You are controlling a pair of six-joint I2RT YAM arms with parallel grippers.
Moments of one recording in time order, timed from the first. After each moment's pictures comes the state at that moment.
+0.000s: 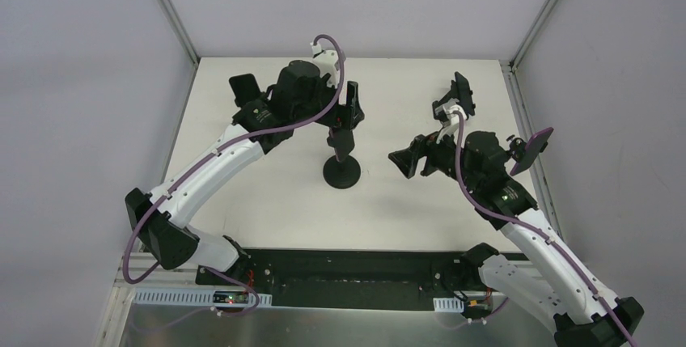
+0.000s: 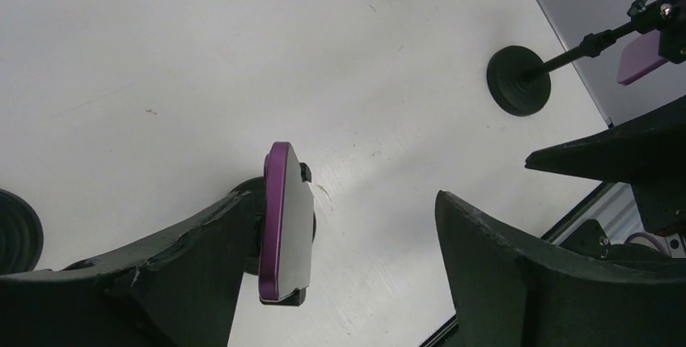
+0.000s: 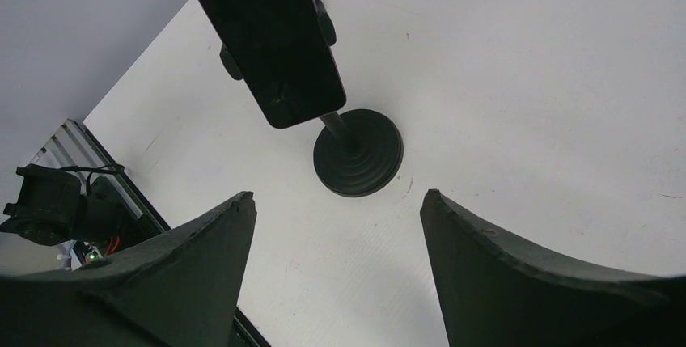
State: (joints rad) left arm -0.72 1.41 1.47 -0.51 0.00 -0.34; right arm 0.55 0.77 0.78 -0.26 -0.23 0.29
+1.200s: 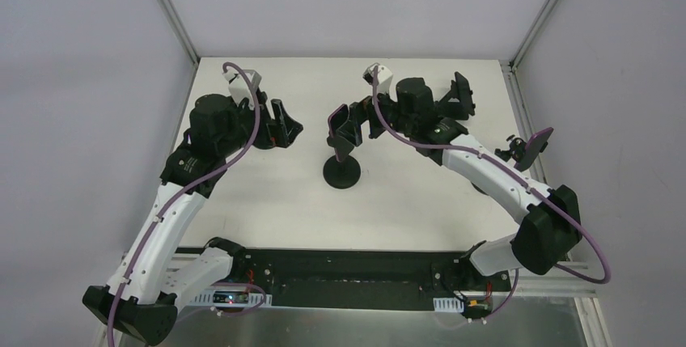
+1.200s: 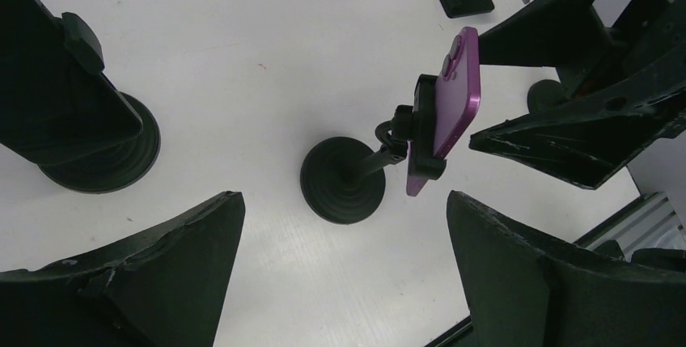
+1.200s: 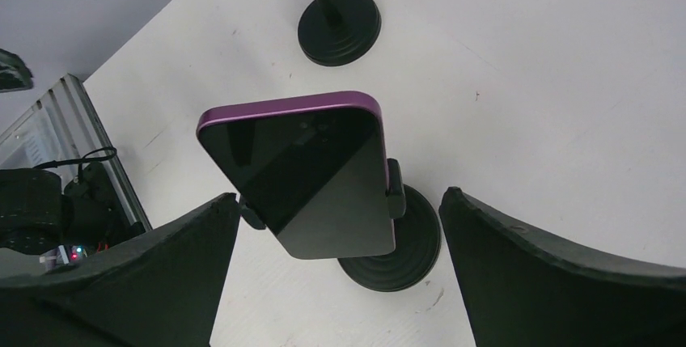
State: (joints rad) left arm -0.33 0.92 1.08 -0.50 0.21 -0.32; right arm 0.66 1.41 1.19 -0.15 -0.35 0.18
